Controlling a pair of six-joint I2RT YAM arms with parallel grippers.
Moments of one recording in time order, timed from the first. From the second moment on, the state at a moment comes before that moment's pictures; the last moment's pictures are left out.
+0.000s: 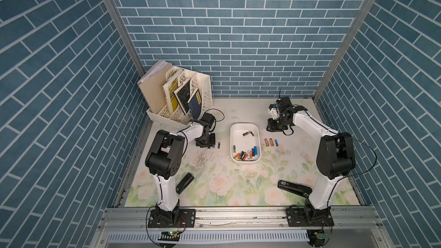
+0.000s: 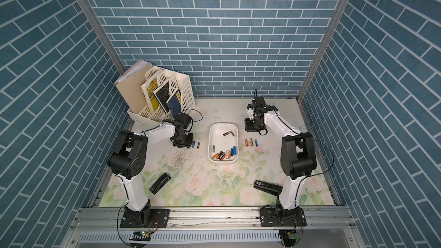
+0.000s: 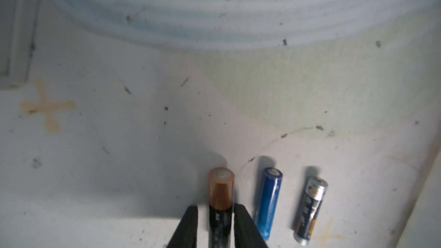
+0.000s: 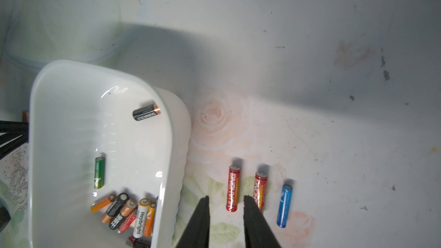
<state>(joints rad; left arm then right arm) -0.36 1.91 1.25 -0.70 0.01 -0.41 0.32 1.85 1.49 -0.82 -0.22 0.08</state>
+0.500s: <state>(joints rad) -0.36 1.78 1.28 -0.72 -0.01 -0.41 0.53 1.90 1.61 -0.81 -0.20 0.19</state>
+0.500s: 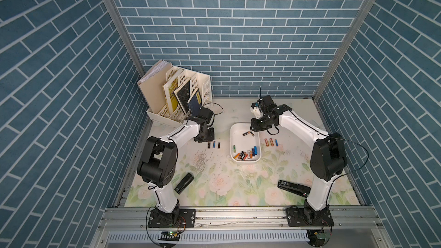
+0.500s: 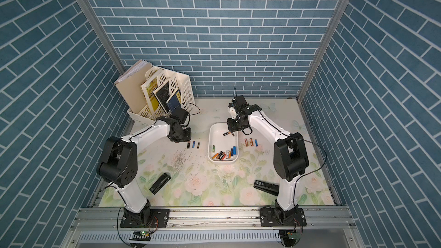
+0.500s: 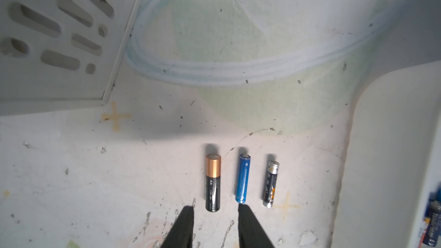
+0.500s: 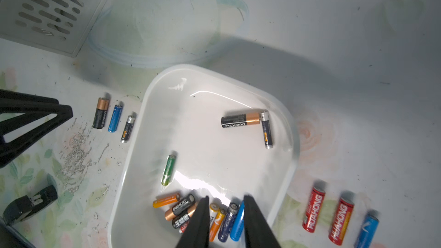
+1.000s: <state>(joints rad) -0.35 1.76 1.28 -0.77 -0.01 -0.38 0.56 2.06 1.61 -0.70 -0.14 0.33</state>
